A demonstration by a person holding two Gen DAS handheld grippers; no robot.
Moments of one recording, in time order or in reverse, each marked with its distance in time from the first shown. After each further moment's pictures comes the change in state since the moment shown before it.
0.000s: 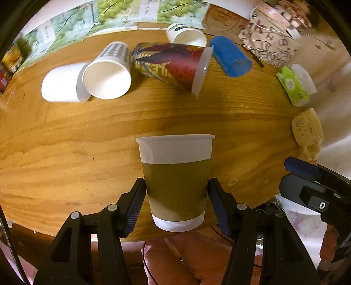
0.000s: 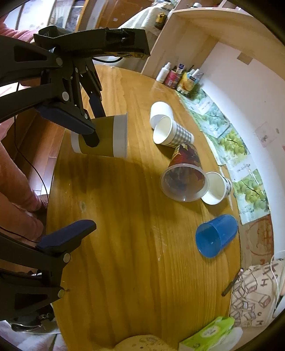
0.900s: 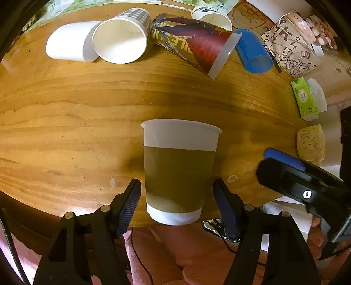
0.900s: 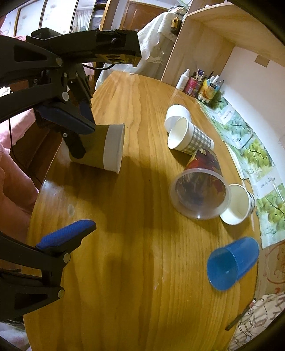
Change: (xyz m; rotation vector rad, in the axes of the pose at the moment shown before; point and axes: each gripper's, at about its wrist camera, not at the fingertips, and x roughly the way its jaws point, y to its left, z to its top) left arm 0.014 0.010 -0.009 -0.184 0.101 -0.049; right arm 0.043 -0.005 0.028 -0.063 0.153 0.103
